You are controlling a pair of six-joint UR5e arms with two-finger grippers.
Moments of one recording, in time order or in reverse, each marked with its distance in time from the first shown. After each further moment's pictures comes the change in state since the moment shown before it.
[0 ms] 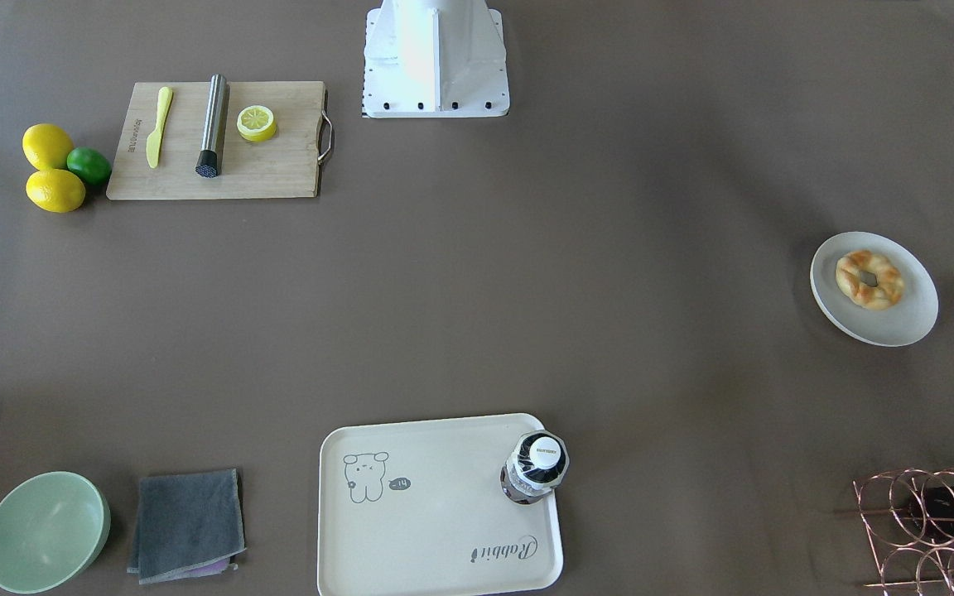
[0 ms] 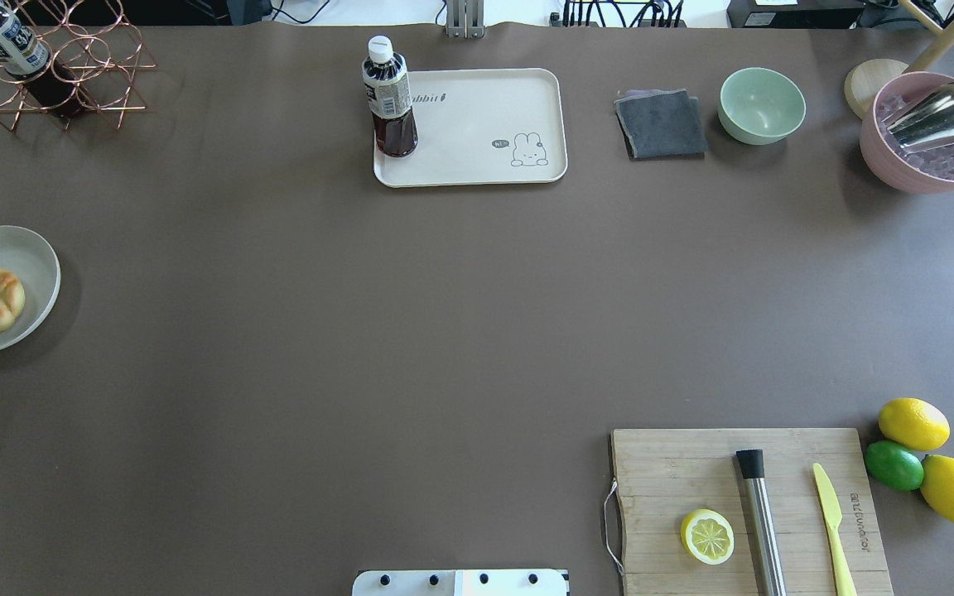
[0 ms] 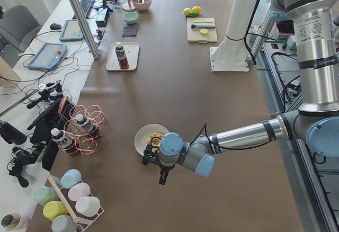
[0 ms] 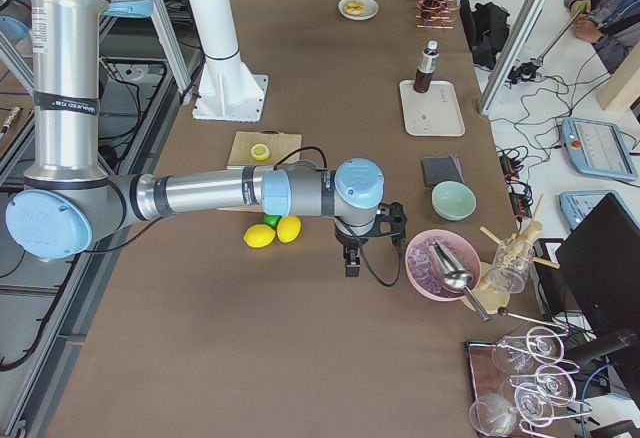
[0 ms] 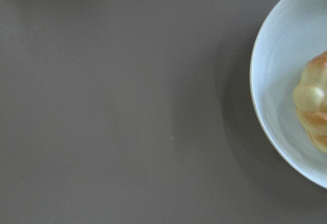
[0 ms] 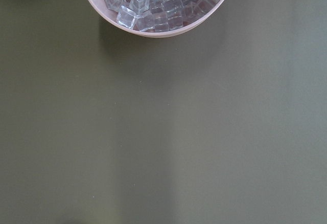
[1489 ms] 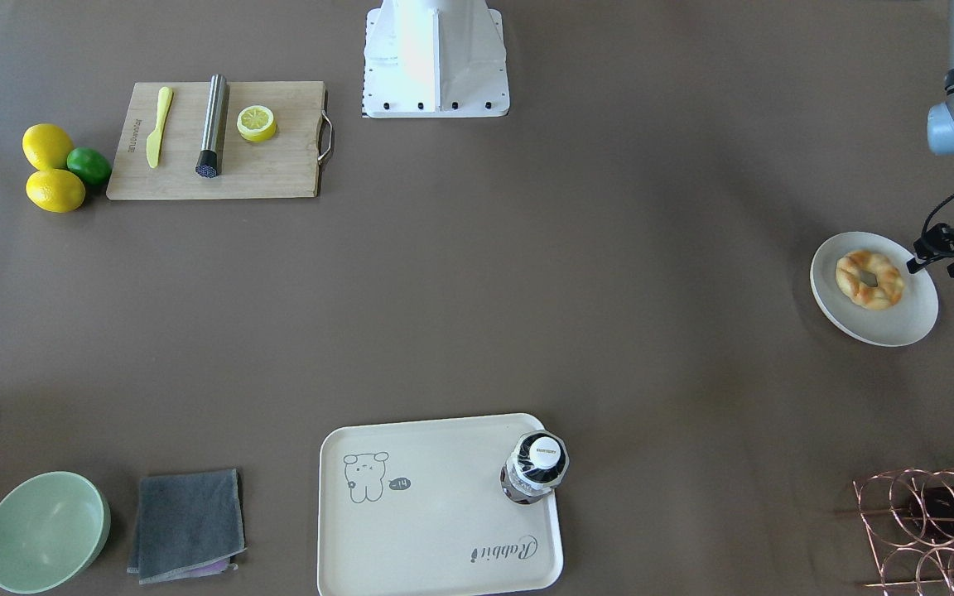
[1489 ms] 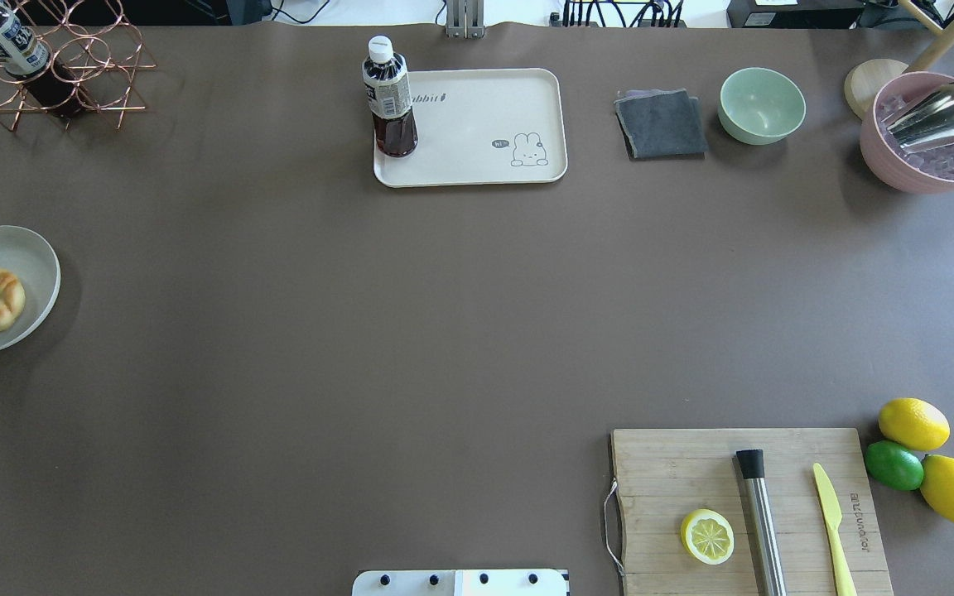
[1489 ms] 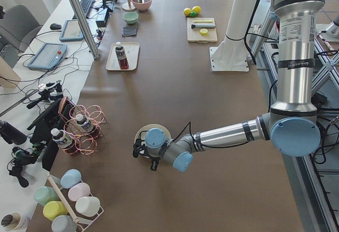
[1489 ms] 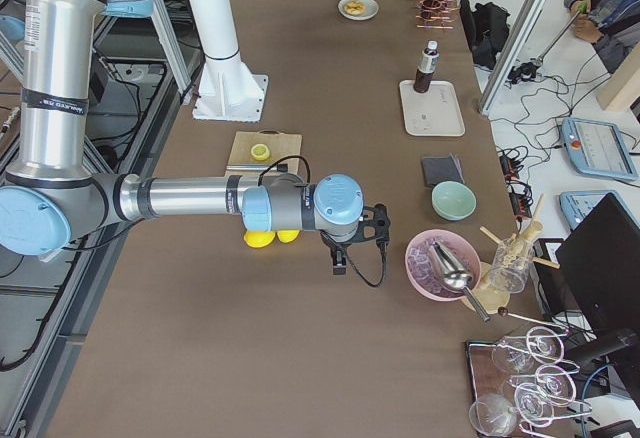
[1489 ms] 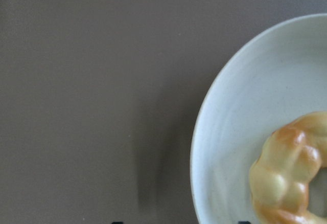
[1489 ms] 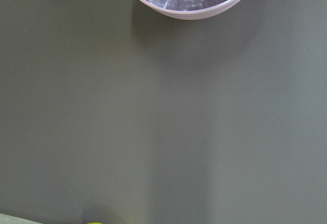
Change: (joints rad) left arm 0.118 -0.161 0.166 -0.098 -0.040 -0.217; right arm -0.002 -0.081 -0.001 0.124 0.123 0.005
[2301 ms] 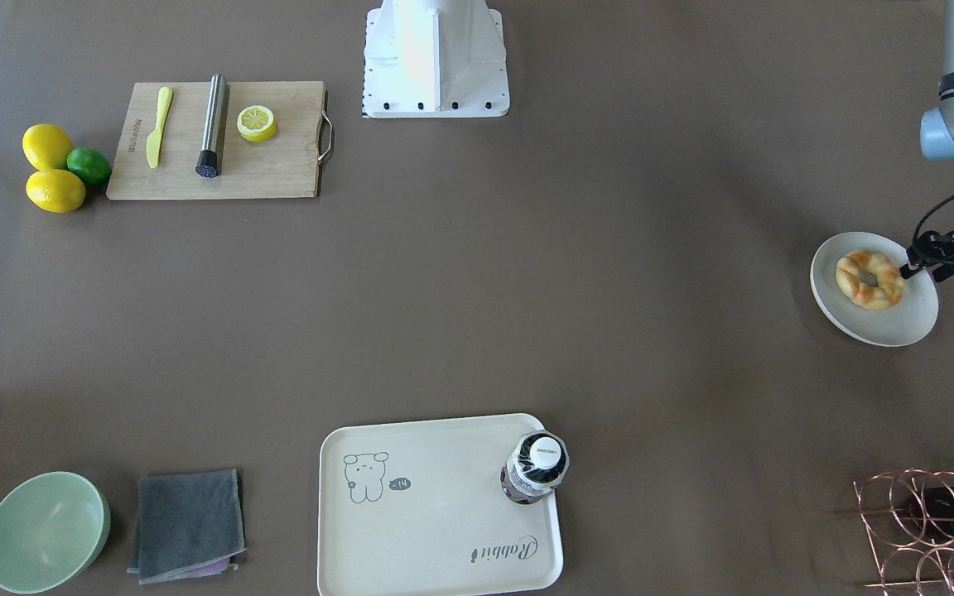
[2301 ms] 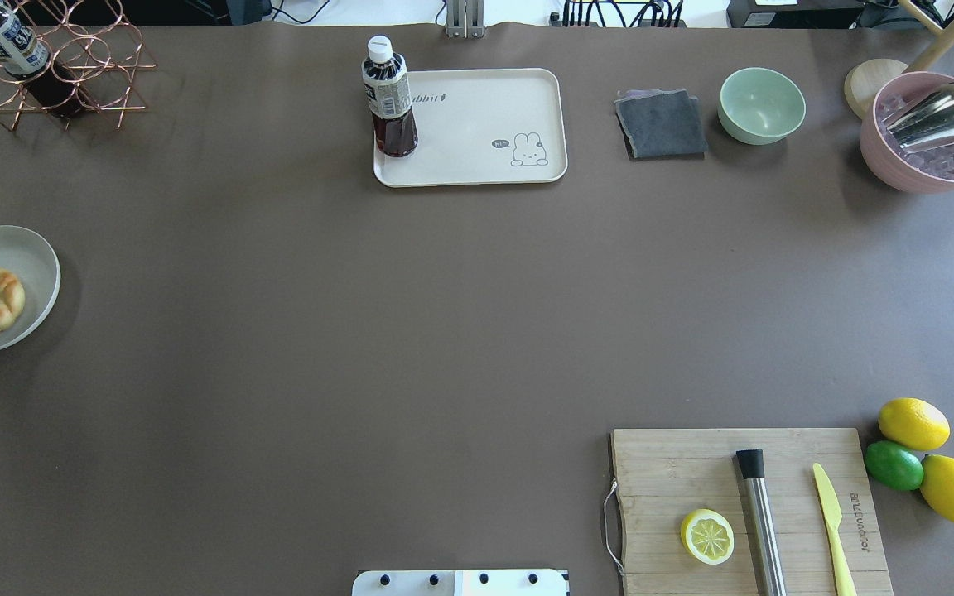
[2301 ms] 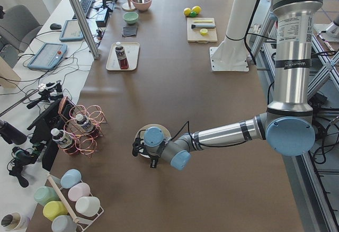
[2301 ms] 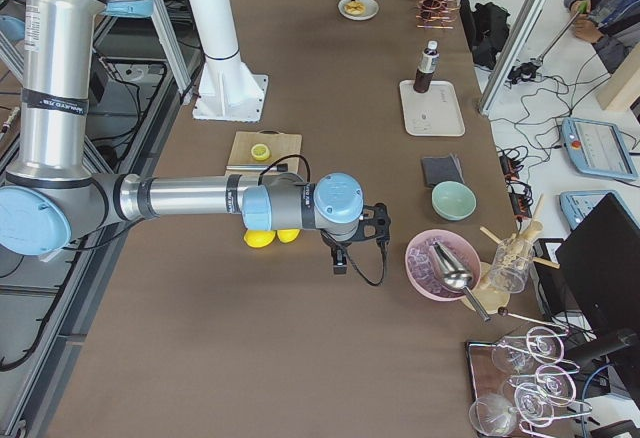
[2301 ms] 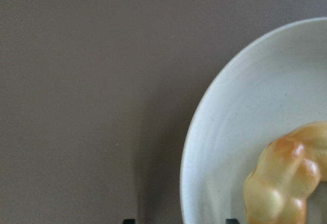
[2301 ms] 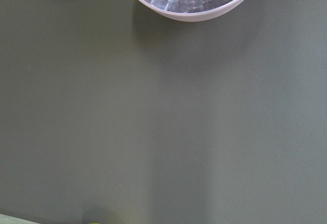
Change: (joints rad) left arm 0.023 -0.018 0.014 -0.001 -0.001 -0.033; right arm 0.000 0.001 0.004 0.002 -0.003 0.000
